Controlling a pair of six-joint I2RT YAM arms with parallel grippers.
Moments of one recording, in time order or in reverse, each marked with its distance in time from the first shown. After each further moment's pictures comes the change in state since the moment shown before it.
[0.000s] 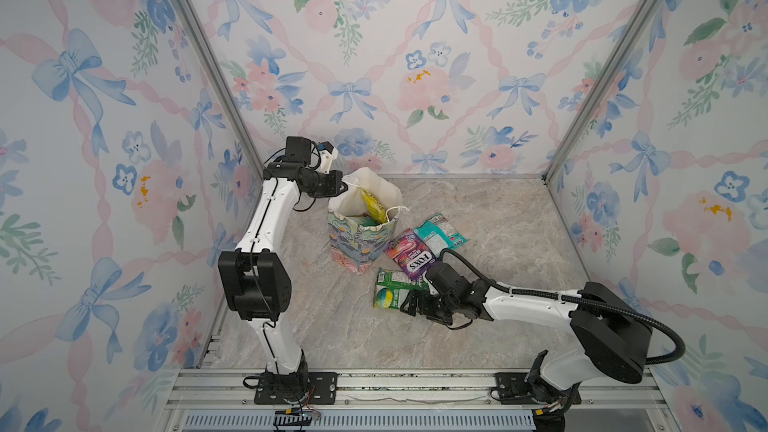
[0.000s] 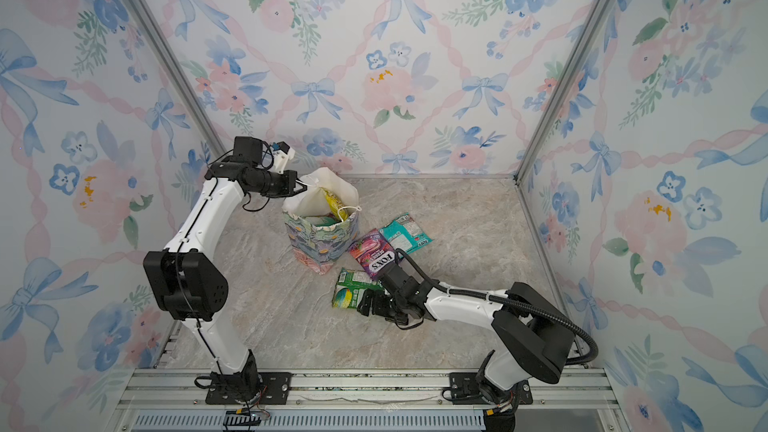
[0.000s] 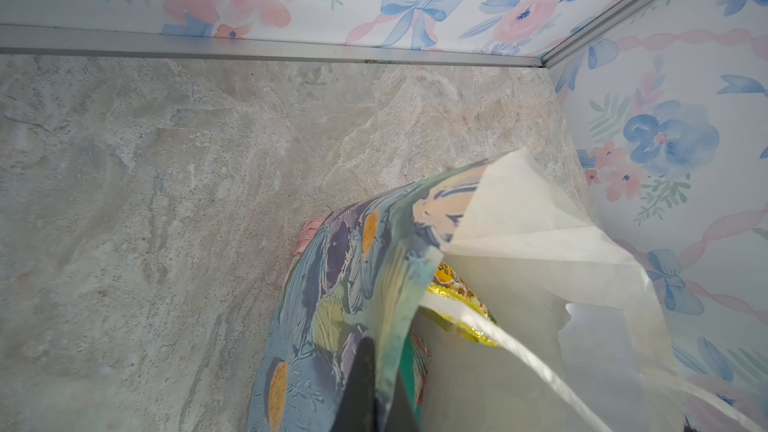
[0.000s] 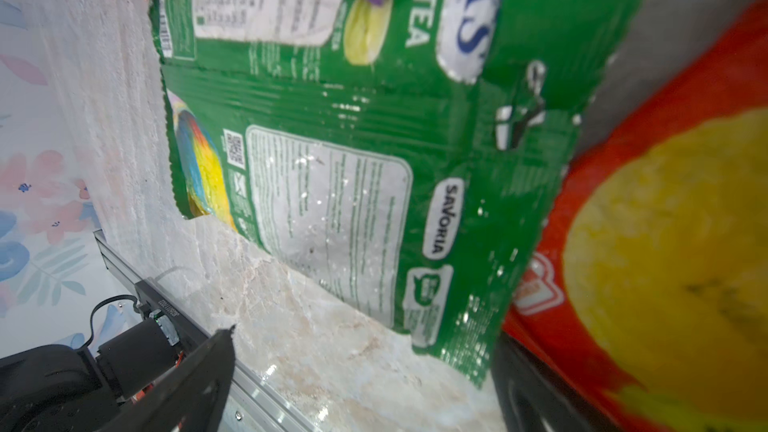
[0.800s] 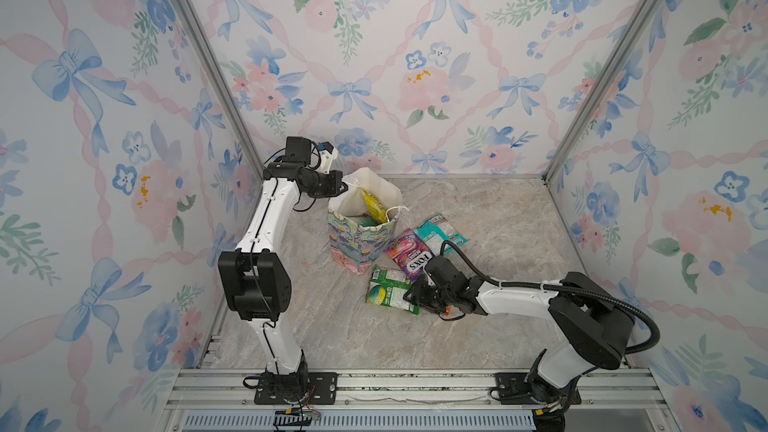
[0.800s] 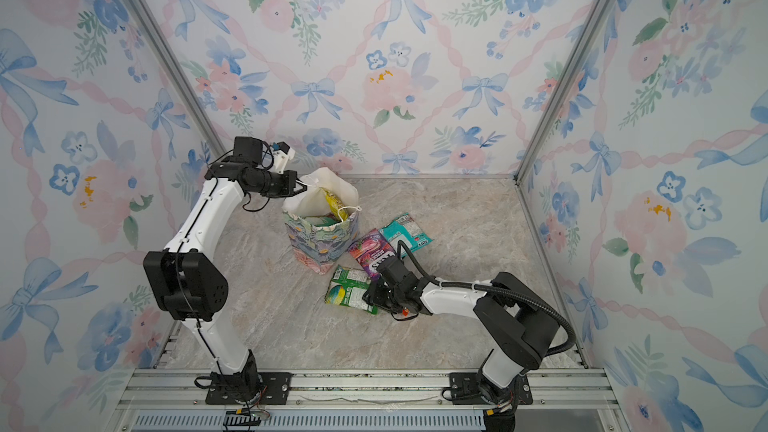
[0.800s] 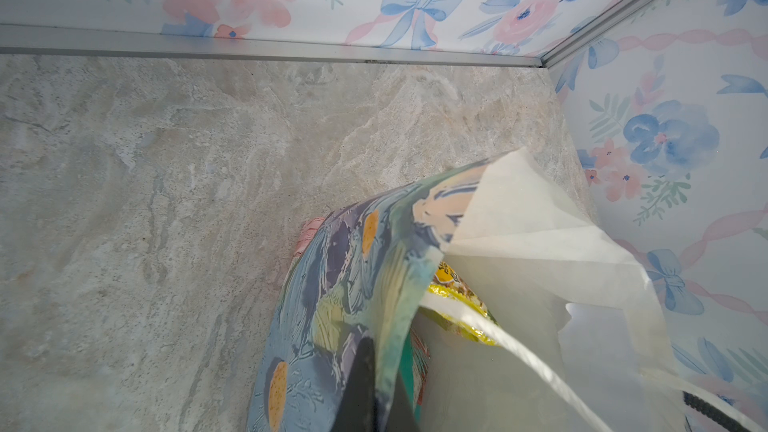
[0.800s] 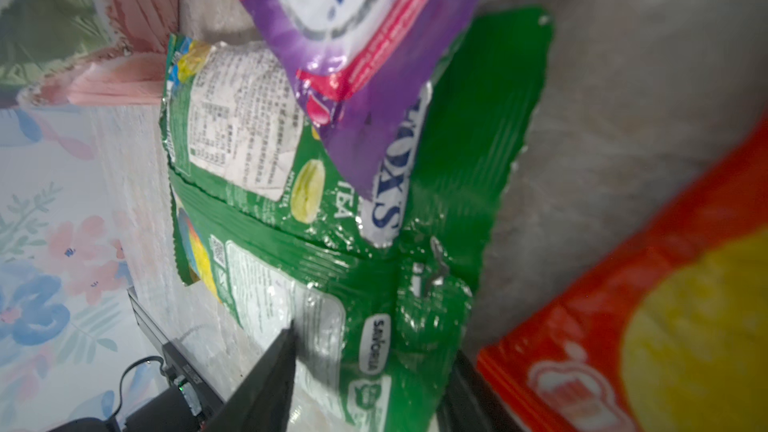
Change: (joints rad) left arm 0.000 0.000 0.000 0.000 0.000 0.000; right arm -0.046 0.105 0.006 0.174 0.039 0.048
